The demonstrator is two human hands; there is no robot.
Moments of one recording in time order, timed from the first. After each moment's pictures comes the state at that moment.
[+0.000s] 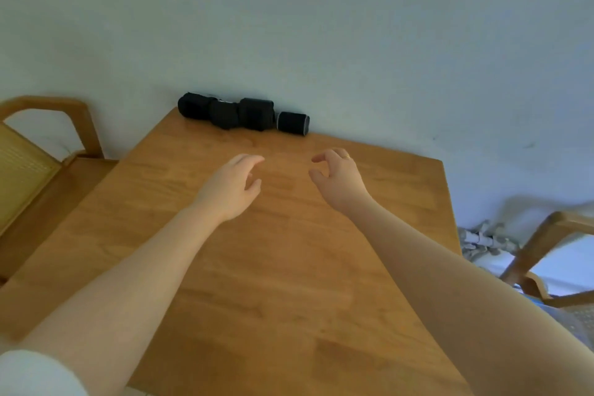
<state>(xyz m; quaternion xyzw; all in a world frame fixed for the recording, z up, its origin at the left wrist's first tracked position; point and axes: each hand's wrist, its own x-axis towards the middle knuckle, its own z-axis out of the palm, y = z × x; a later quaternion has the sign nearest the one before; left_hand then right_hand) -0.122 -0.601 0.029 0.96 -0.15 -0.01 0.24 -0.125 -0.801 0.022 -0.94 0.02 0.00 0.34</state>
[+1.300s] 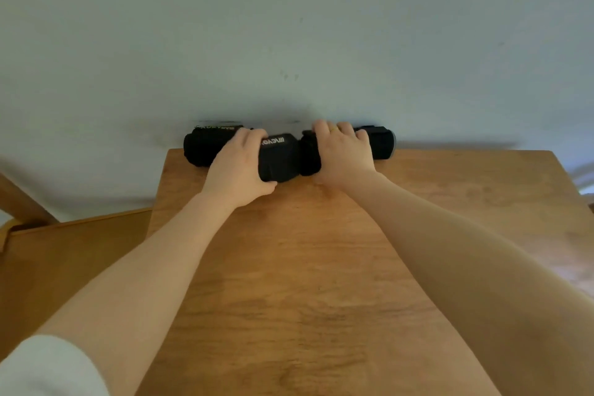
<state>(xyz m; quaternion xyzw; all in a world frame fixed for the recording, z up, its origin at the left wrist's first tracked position) 0.202 -0.482 -0.061 0.93 -0.28 -0.03 0.21 0.154 -0.661 -0.046 -1.00 0.08 0.03 0.00</state>
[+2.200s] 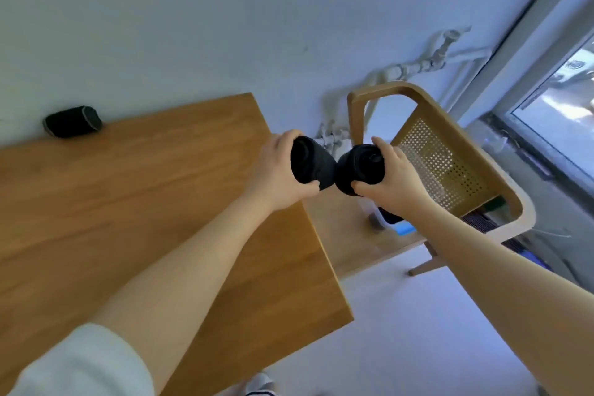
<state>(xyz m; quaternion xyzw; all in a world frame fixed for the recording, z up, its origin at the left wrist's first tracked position) -0.260 -0.907 0.013 0.82 -0.43 -0.13 0.35 -0.408 -1.055 0.017 -0.87 0.36 -0.08 0.32</state>
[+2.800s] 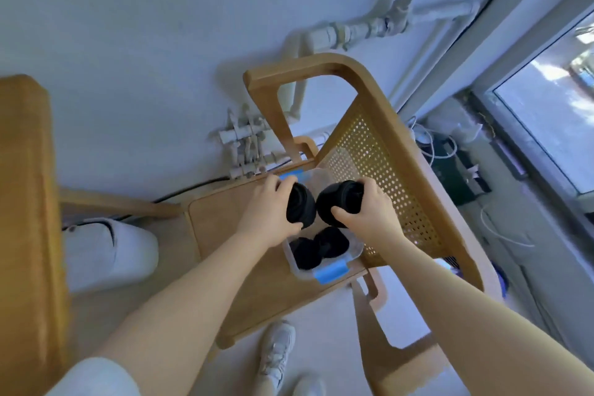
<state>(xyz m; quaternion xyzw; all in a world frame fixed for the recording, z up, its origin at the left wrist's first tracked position) -0.297 -1.229 -0.189 0.84 -0.43 -0.28 0.18 -0.436 -1.363 -0.175 -0.83 0.47 0.07 0.30</state>
